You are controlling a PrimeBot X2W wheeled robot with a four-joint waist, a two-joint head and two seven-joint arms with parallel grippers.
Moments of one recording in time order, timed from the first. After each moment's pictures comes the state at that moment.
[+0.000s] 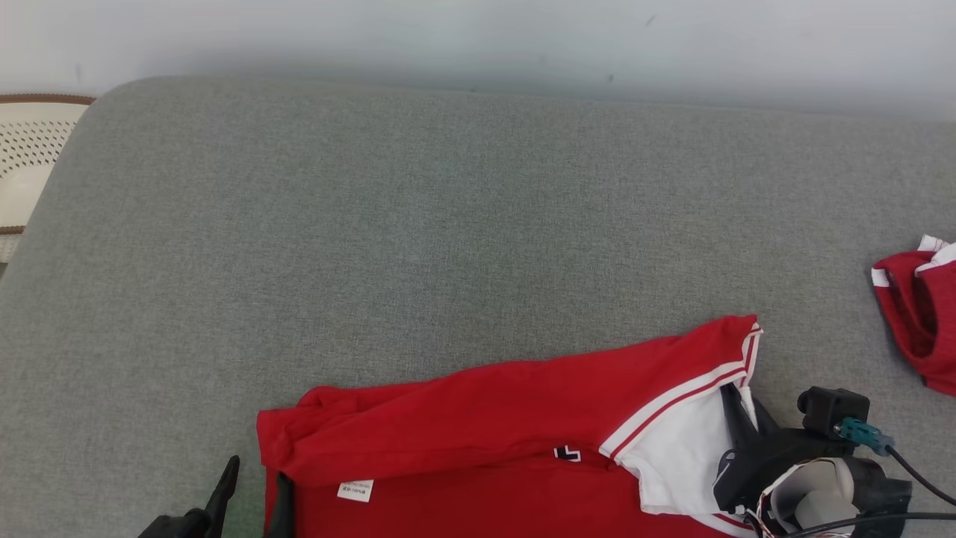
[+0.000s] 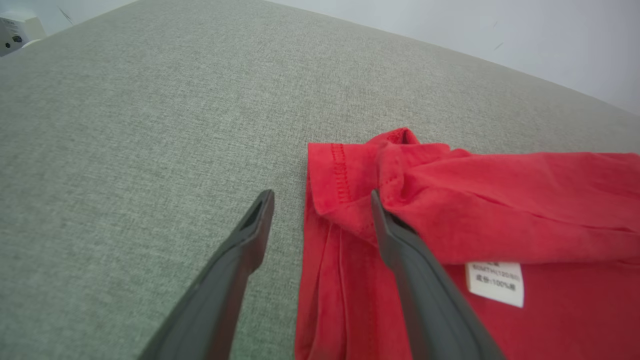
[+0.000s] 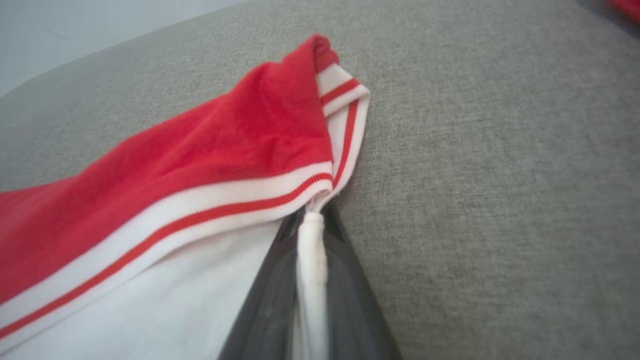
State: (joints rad) left arm -0.14 0.05 -0.01 0.33 -0.20 -0.05 -0.26; right arm -0.43 -0.29 0.52 0.80 0.63 0.13 -0.27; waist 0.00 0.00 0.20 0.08
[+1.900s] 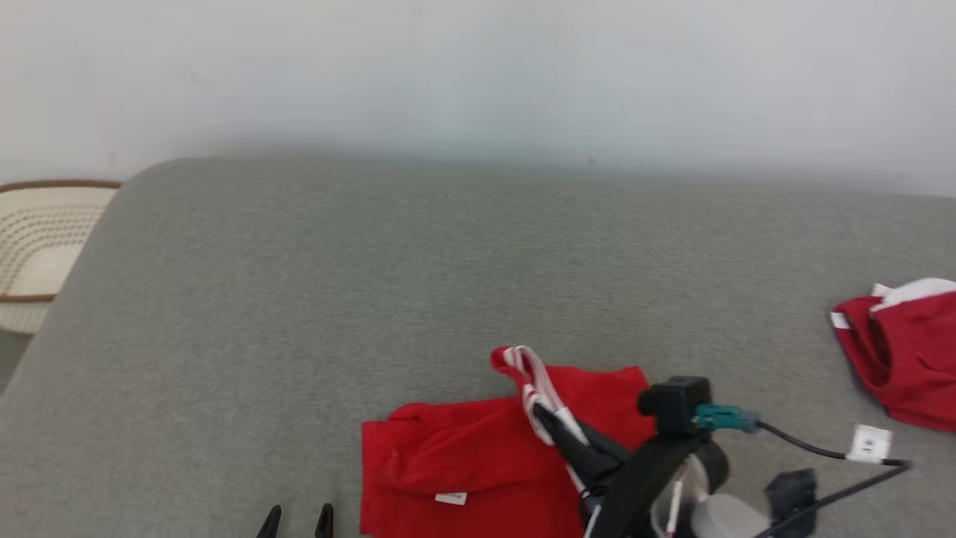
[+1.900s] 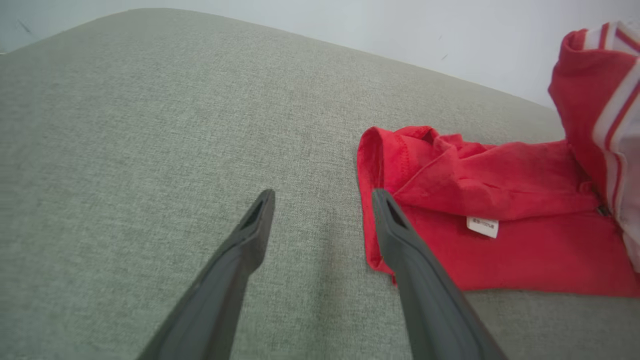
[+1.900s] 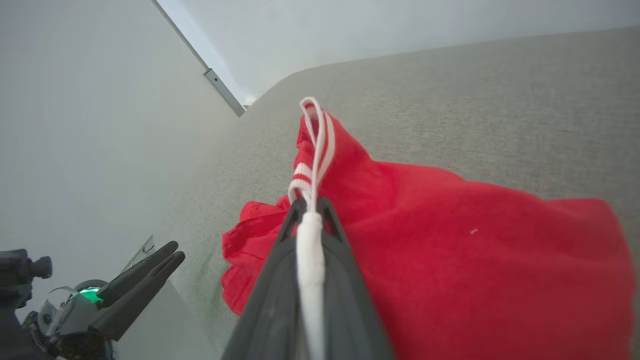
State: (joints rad) left arm -0.05 0.05 -0.11 0.32 -0.22 -0.05 -0.26; right arm -0.36 -0.33 0.83 0.21 0.82 0.13 0.04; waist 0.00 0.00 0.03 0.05
